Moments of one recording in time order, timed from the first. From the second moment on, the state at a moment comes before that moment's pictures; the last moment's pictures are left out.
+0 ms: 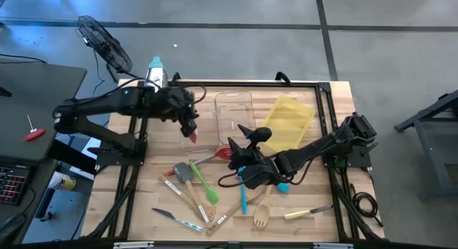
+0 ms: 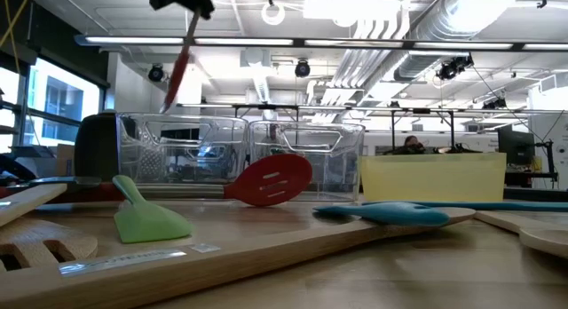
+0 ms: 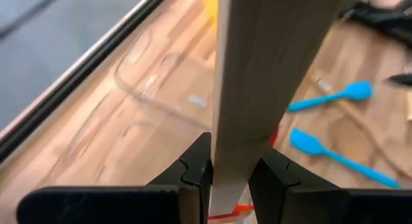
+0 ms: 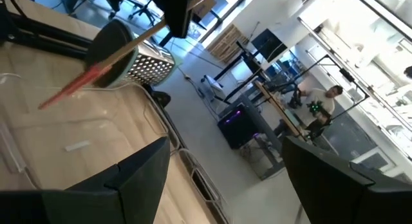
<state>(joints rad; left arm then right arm) 0.09 1.21 1.42 -1.01 -0.26 -0.43 0.40 1.78 1.44 -0.18 1.32 -0.21</state>
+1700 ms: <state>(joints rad) 0.33 1.38 1.36 -1.10 -0.06 -0.42 0.39 1.78 1.44 -0.47 1.24 0.08</state>
